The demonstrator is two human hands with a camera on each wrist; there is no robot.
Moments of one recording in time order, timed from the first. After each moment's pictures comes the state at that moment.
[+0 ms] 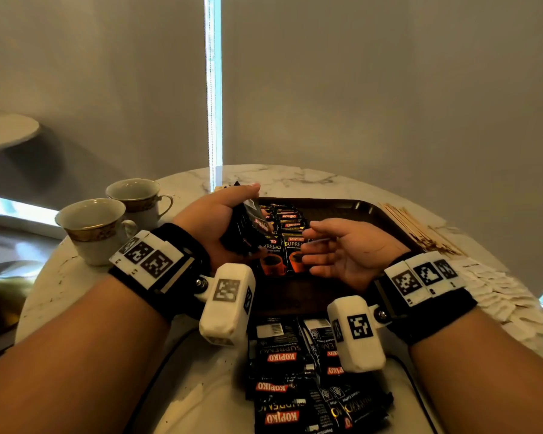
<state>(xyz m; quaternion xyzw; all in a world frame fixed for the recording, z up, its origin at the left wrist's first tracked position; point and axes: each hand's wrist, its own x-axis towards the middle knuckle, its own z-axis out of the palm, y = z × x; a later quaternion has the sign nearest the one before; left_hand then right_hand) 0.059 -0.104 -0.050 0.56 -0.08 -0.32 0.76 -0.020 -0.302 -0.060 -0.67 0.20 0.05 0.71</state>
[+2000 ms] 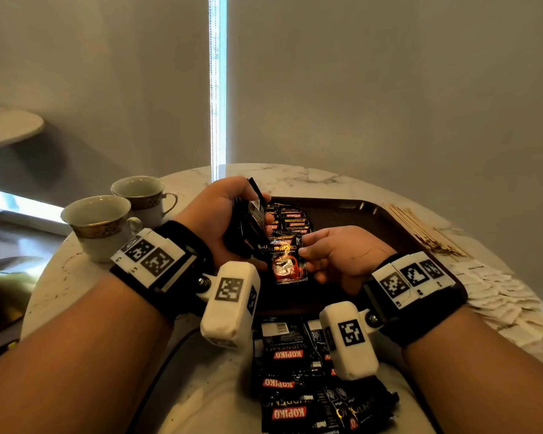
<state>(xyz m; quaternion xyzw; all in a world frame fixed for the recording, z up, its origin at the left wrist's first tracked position) 0.060 -0.099 -0.048 0.51 -0.08 -0.38 0.77 -0.017 -0.285 -0.066 -0.73 0.21 0.03 0.66</state>
